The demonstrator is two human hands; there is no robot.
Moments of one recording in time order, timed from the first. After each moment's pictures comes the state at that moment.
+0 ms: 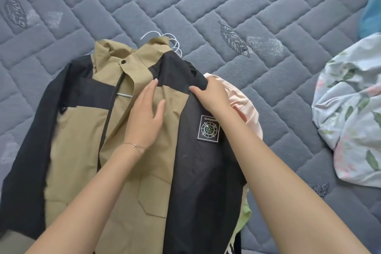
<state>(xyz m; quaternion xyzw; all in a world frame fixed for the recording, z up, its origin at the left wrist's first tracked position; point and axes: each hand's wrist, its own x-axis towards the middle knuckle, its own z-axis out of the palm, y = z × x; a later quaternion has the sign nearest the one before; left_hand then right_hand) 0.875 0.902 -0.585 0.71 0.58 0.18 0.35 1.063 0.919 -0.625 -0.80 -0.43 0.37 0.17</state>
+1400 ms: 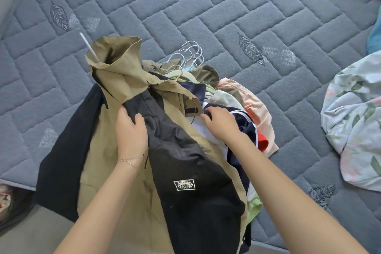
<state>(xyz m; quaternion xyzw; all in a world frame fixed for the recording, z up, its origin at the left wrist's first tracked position) 0.805 0.868 -0.530 0.47 0.76 0.30 0.35 1.015 0.860 -0.608 -0.74 -0.57 0.36 -0.01</state>
